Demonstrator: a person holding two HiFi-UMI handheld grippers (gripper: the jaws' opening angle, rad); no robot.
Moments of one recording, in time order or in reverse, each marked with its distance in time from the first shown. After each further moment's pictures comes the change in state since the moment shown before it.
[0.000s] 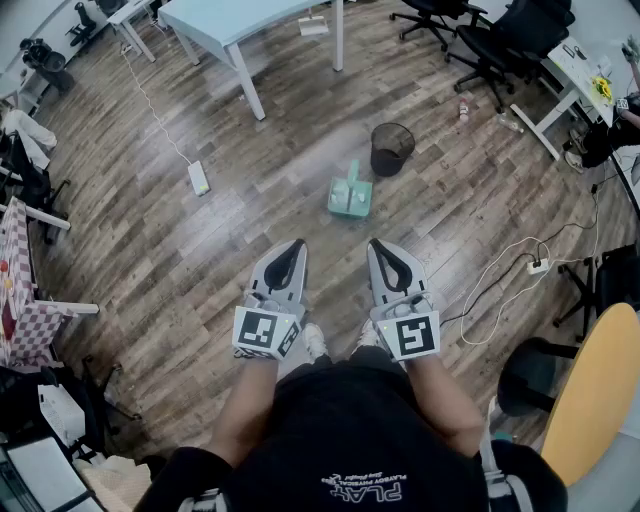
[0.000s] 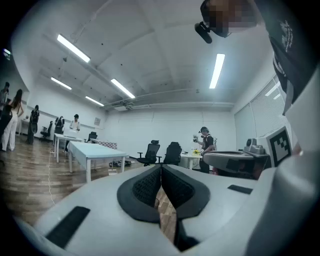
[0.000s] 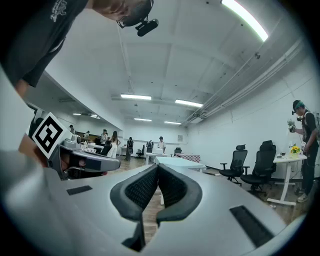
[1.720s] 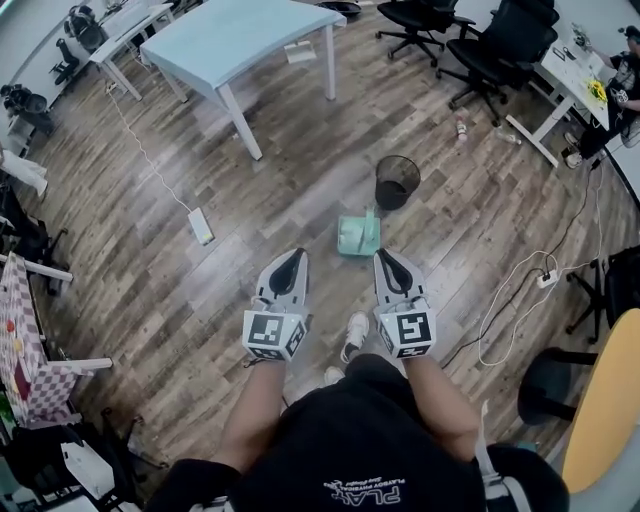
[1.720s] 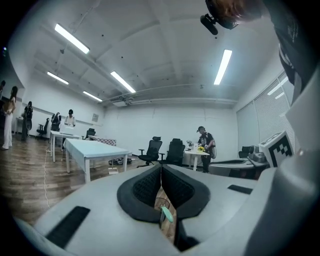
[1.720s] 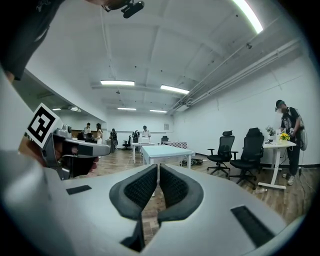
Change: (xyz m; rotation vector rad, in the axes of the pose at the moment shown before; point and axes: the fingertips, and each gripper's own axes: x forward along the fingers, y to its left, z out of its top) left arm 0.108 0.143 -0.008 -0.009 0.057 -0.020; right arm 0.146 -0.044 -0.085 0.057 0.192 -0.159
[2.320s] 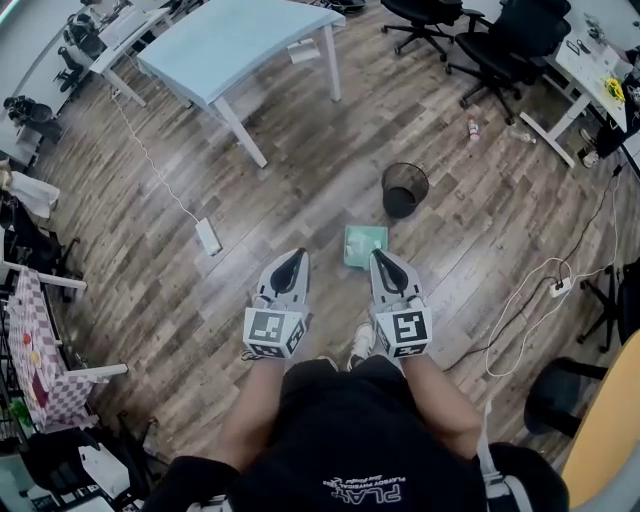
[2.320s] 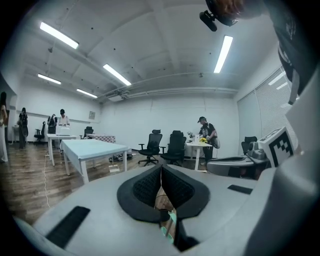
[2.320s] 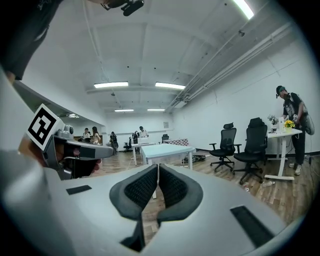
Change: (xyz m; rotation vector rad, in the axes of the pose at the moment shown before) left arm 0.108 0.009 0.005 0.063 0.090 -0.002; right arm 0.074 -0.072 -0.007 0.080 0.011 0.024
